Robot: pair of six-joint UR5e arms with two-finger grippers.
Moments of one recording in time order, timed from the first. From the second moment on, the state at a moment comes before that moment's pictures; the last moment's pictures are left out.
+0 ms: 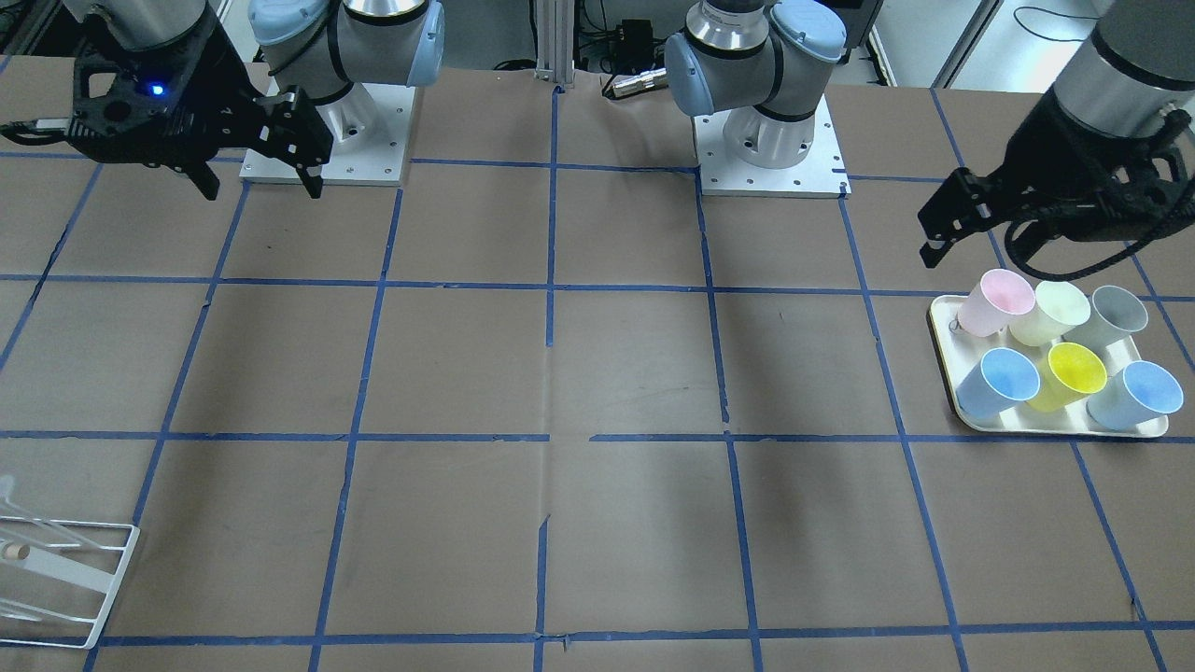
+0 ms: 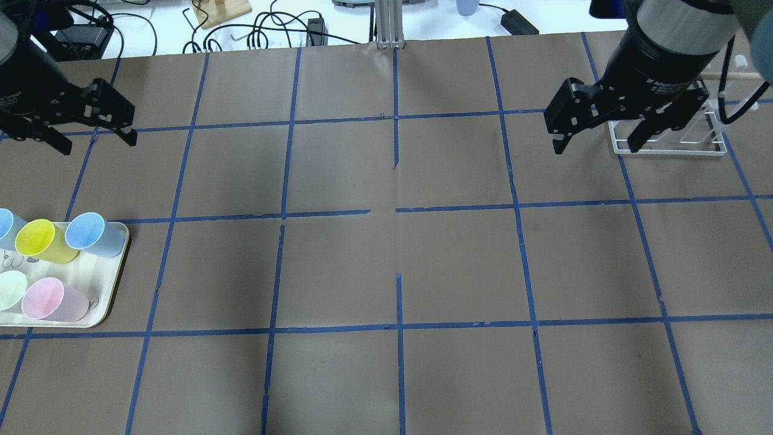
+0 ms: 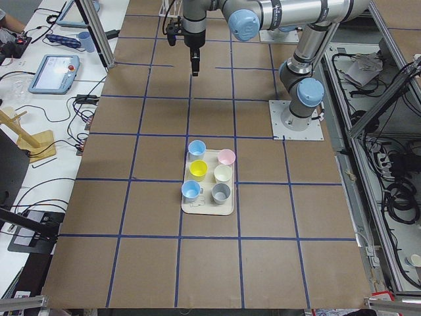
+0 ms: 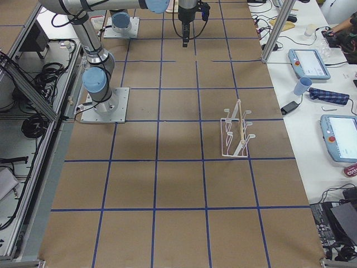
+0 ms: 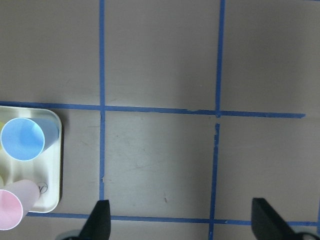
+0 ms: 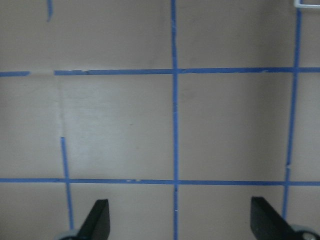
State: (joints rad) left arm -1.22 -1.55 -1.59 -1.56 1.55 0.26; right arm 1.52 -1.64 1.57 -1.48 -1.45 -0.05
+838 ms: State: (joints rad) left arm -0.72 -1.64 -1.79 -1.23 1.54 0.96; right arm 1.51 -1.64 1.61 -1.59 -0.95 0.03
